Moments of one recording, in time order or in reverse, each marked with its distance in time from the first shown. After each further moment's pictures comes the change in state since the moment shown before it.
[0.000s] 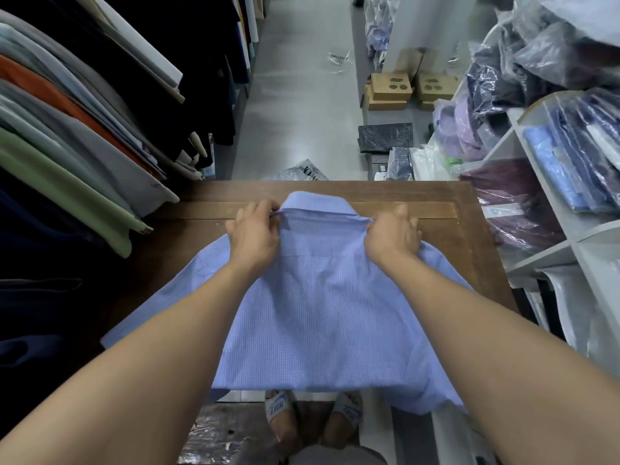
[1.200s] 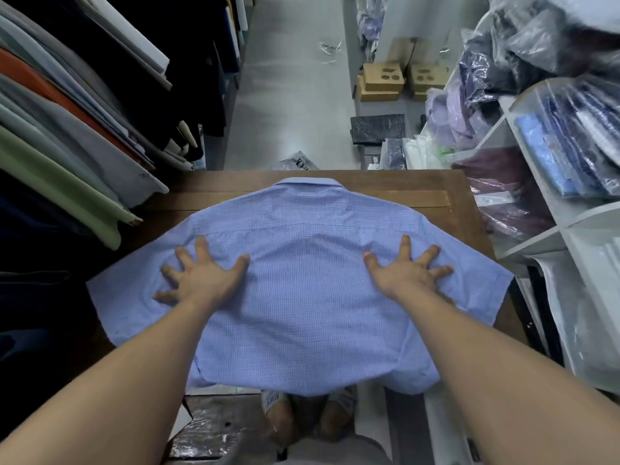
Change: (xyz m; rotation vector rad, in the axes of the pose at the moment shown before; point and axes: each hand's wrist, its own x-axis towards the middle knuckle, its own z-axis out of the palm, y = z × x) left_hand -0.055 -0.078 0.002 0.190 -0.319 -0.643; right_hand -0.040 0.063 0.037 0.048 -0.370 0.333
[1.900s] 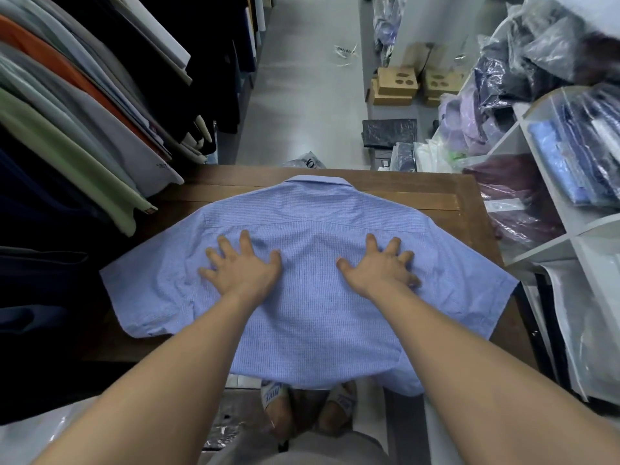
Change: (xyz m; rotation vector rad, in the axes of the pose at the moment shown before) left_hand -0.041 0.037 0.013 0.125 0.072 0.136; right_hand -0.030 -0.040 0.016 -0.184 0.039 -0.240
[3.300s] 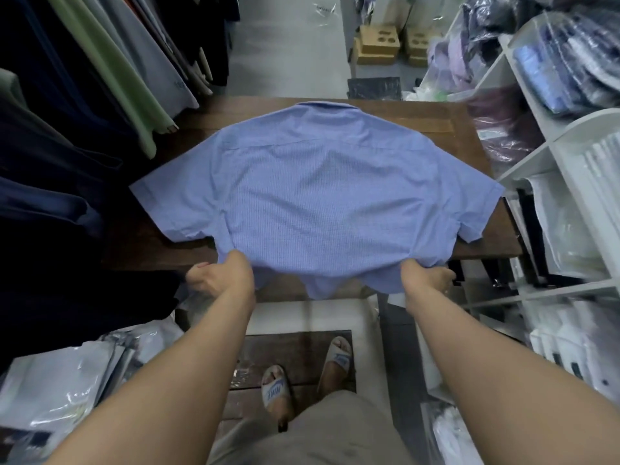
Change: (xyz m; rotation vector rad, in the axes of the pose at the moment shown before) left_hand -0.104 -0.125 0.045 -1.156 0.256 -0.682; right_hand -0.132 0.083 0.114 1.136 0.365 0.674
